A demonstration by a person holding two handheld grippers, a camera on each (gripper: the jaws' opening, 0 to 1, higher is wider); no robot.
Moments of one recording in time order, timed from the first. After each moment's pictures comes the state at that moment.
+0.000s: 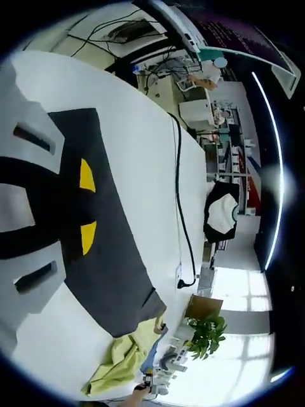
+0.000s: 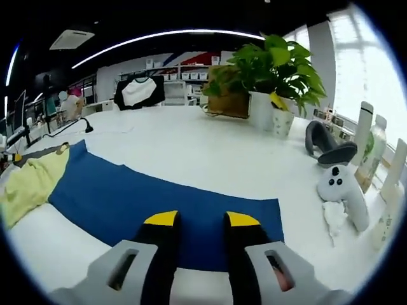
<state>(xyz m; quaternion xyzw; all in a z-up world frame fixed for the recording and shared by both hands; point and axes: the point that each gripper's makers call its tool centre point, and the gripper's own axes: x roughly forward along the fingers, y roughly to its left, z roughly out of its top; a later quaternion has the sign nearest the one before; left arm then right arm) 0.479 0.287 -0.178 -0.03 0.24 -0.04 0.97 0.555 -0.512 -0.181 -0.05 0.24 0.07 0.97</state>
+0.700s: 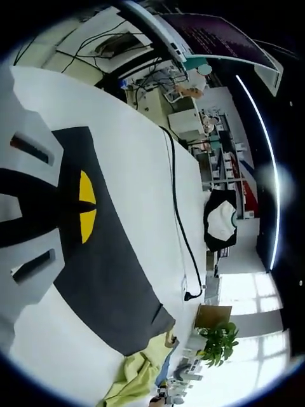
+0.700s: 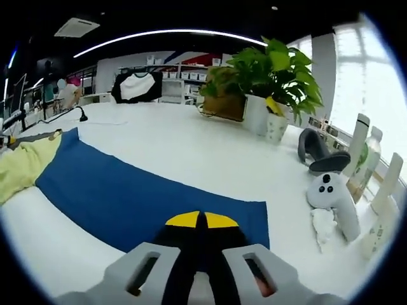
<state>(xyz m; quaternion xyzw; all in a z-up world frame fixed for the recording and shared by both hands) 0.481 0.307 -0.181 0.02 0.23 -0.01 0.97 0.556 -0.533 -0.183 -0.07 0.22 0.04 0.97</state>
